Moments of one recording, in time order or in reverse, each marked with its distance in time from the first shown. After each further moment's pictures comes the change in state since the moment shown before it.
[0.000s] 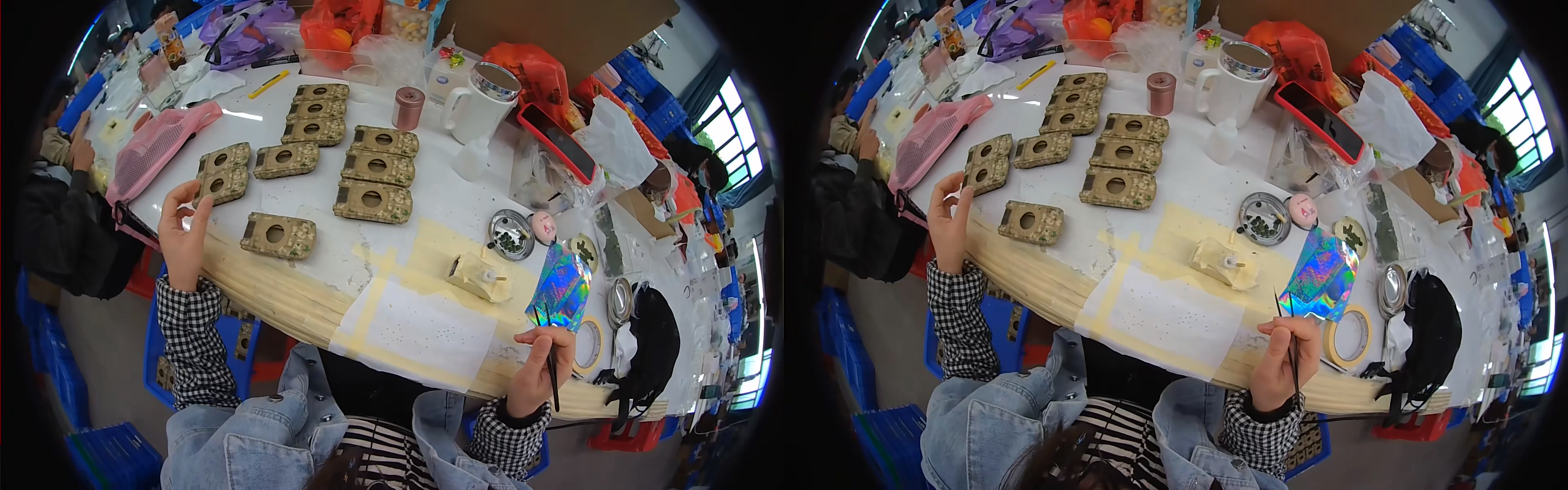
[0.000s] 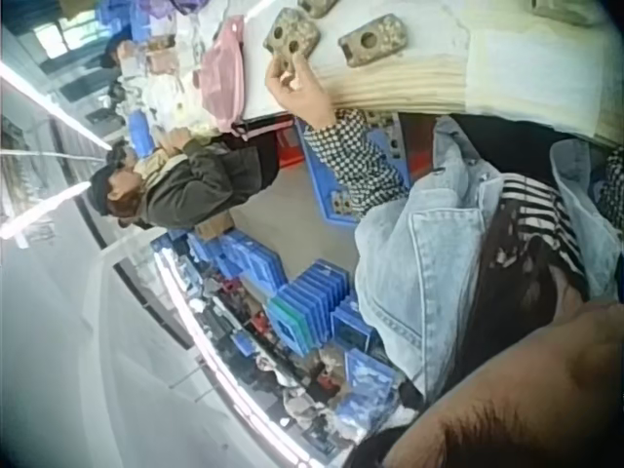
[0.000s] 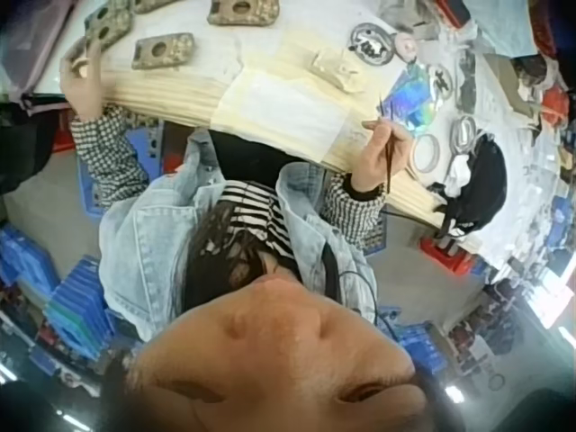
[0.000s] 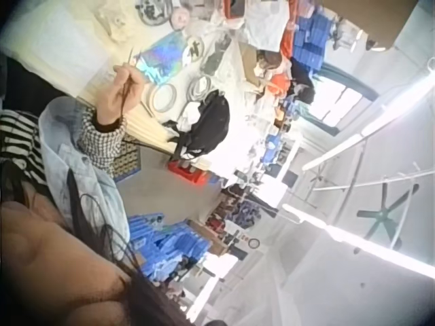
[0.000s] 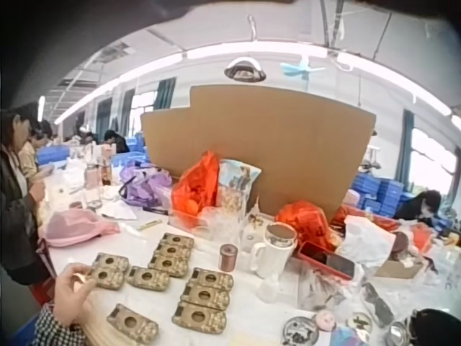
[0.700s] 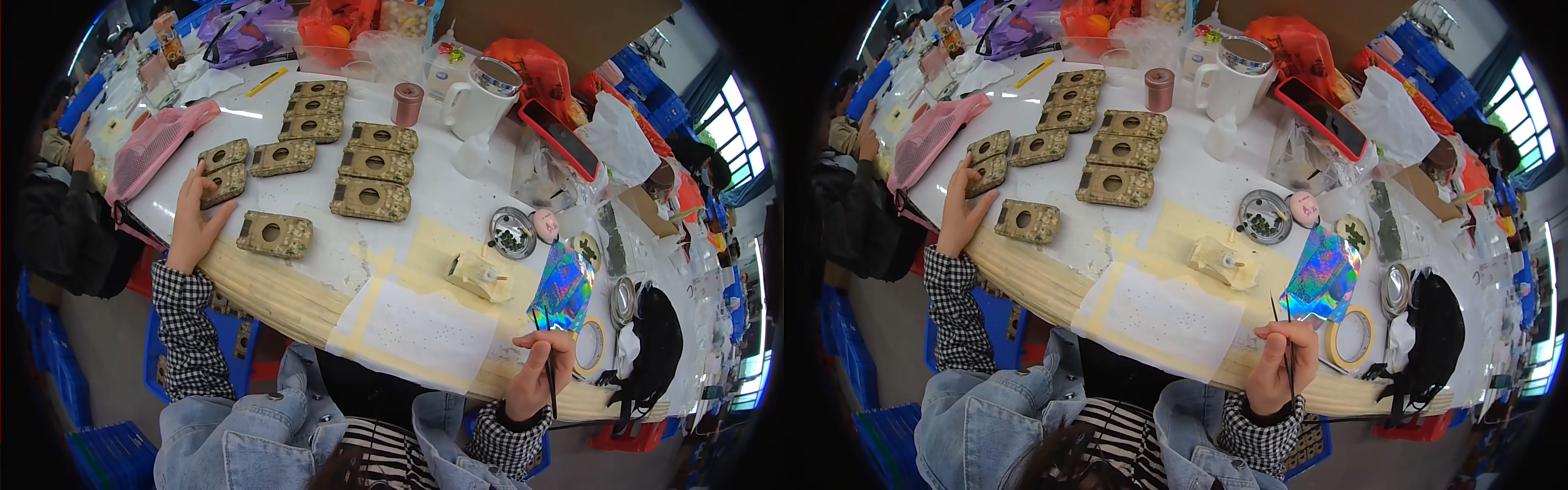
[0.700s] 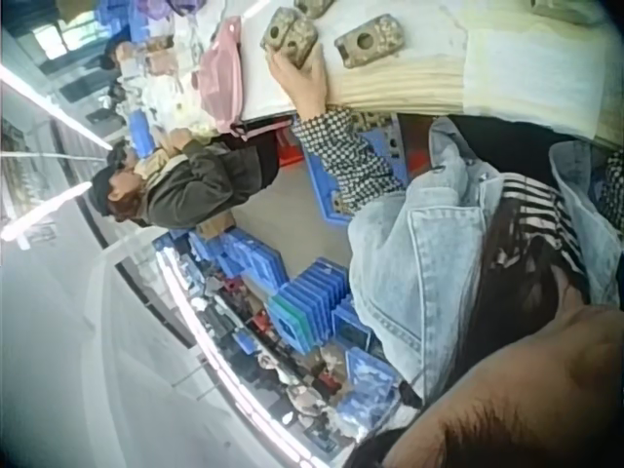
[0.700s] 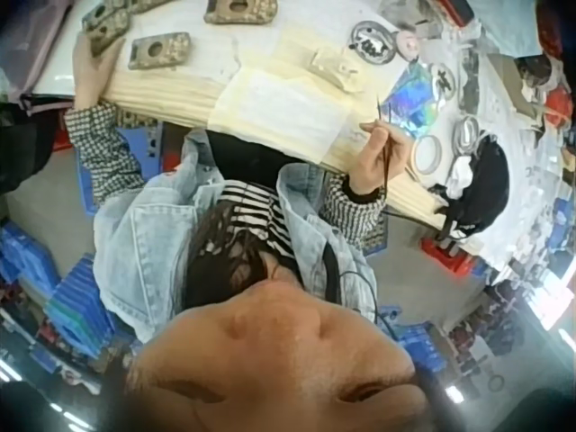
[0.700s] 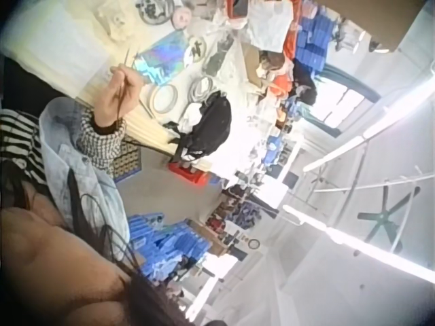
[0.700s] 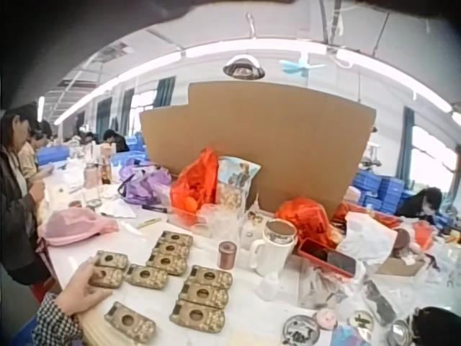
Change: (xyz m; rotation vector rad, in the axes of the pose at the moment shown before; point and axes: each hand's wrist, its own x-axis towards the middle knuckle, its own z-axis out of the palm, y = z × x) left_hand 0.018 -0.014 0.008 0.418 -0.255 0.202; right_hand -0.002 -0.004 0.004 0.047 0.004 0.013
